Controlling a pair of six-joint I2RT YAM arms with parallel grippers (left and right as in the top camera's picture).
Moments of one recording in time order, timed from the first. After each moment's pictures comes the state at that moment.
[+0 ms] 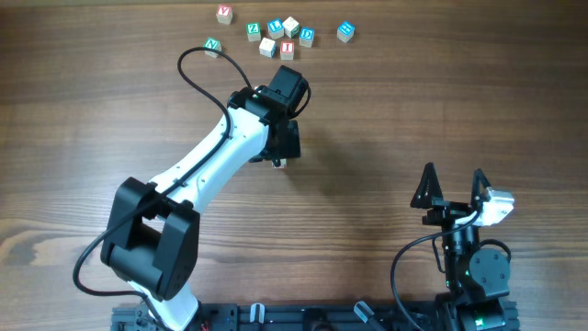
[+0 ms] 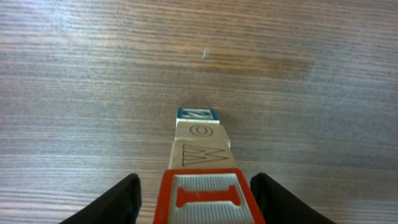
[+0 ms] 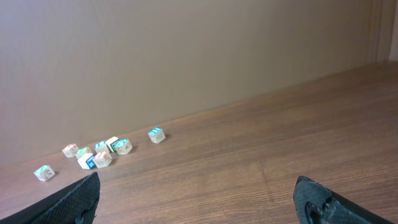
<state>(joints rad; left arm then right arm) -0.53 1.85 1.40 -0.94 -0.05 -0.60 0.18 0.02 0.01 0.02 0.22 0.28</state>
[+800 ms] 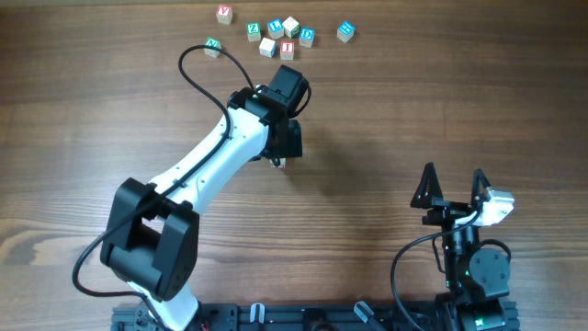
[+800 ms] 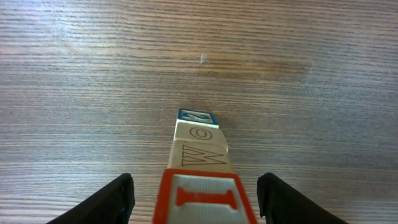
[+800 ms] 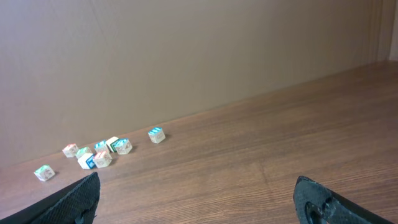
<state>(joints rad) -0.53 1.84 1.40 -0.93 -0.06 -0.57 0.18 0.02 0.01 0.02 0.22 0.28</state>
